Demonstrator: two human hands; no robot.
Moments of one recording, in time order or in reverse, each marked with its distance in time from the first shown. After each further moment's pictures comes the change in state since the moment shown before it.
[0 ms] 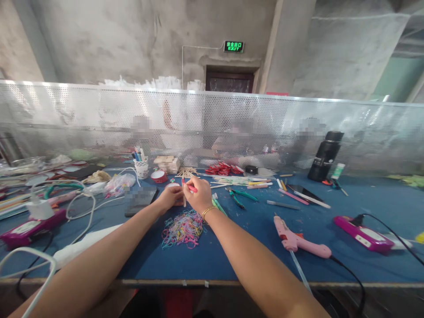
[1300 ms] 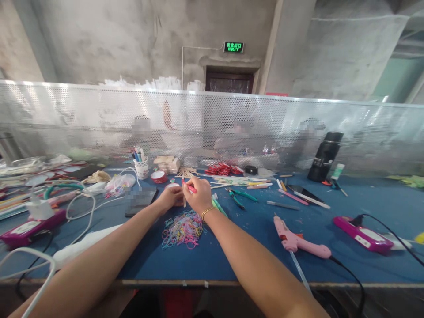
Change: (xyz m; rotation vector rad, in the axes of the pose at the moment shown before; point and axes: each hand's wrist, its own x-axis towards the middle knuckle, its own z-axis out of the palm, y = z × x) left_hand 0.000 -0.001 -0.001 -0.014 -0.017 0.011; right_hand 0.000 -0.005 -0.001 -0.023 0.059 -0.032
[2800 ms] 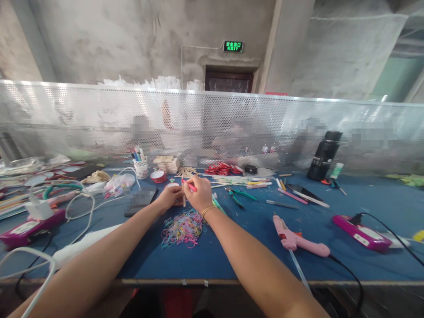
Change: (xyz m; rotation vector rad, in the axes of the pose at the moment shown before) left_hand 0.003 -0.003 -0.002 0.012 -0.001 0.003; right_hand 0.001 0.009 0.002 -0.035 -0.015 0.012
